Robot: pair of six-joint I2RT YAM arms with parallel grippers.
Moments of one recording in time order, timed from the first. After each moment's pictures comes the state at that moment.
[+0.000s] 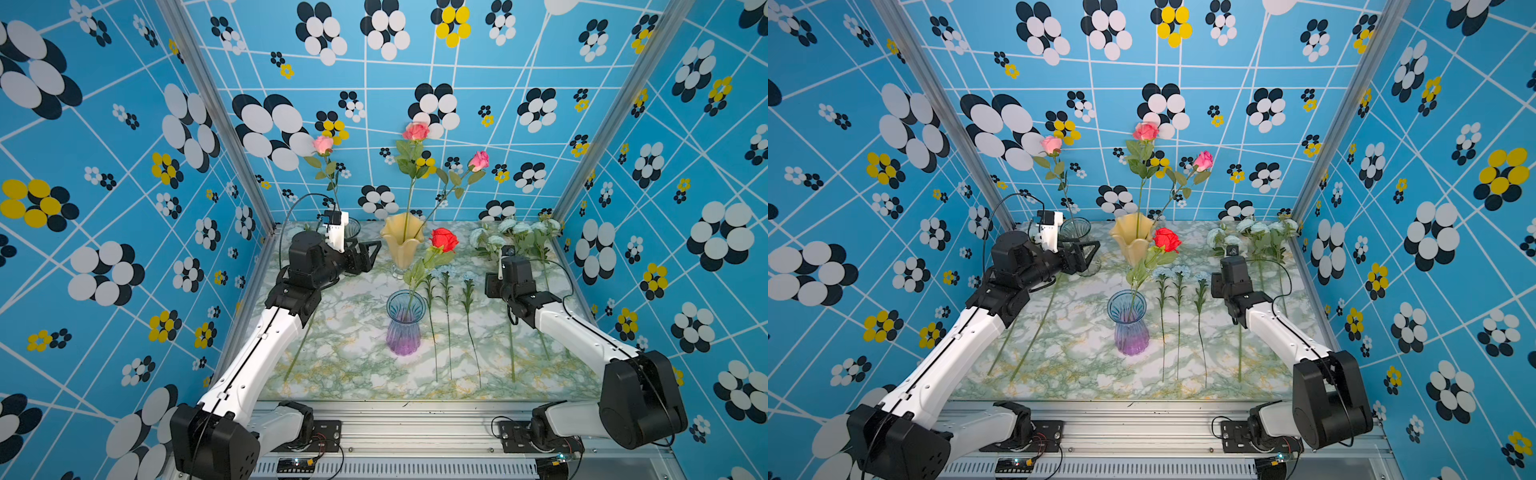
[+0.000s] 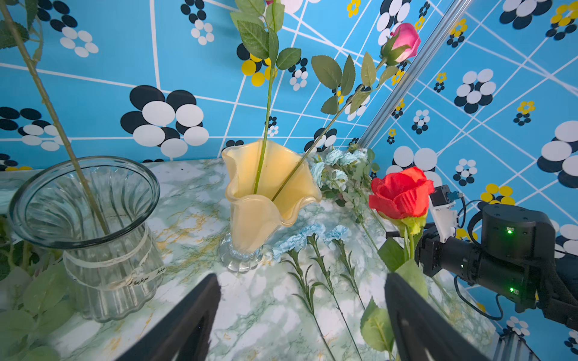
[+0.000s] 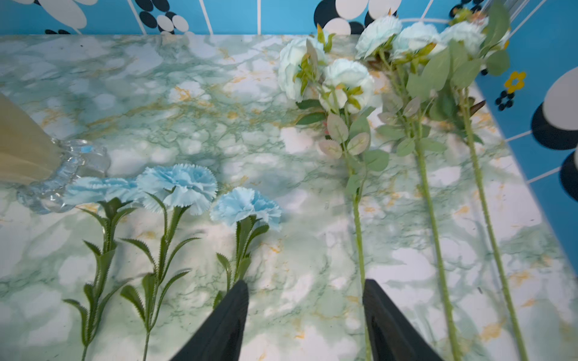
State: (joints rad) left arm -0.29 1.19 1.10 -0.15 0.38 -0.31; right arm 0.26 1.39 0.83 -0.12 0.25 0.18
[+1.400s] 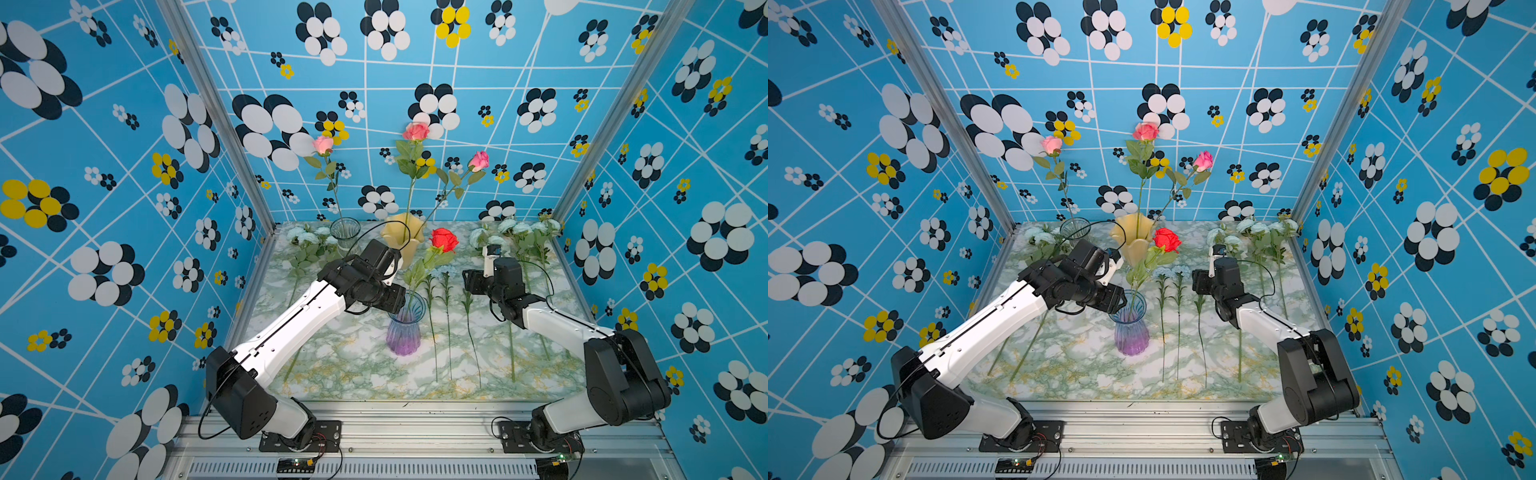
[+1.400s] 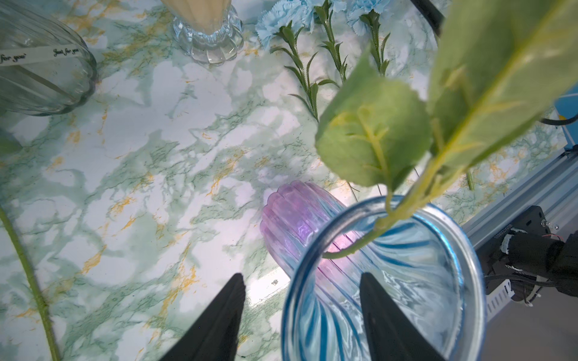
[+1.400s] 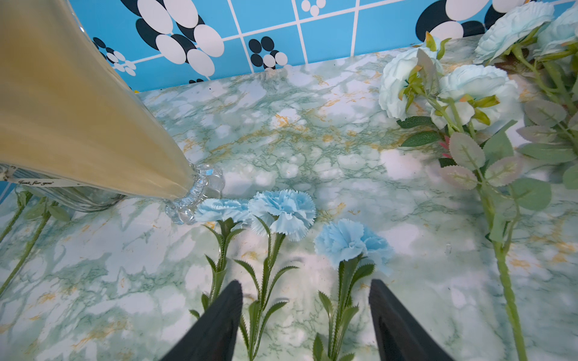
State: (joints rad) left arm -0.65 1.49 1.44 -0.99 0.13 -0.28; right arm 0.29 1.50 0.81 0.16 0.01 0.27
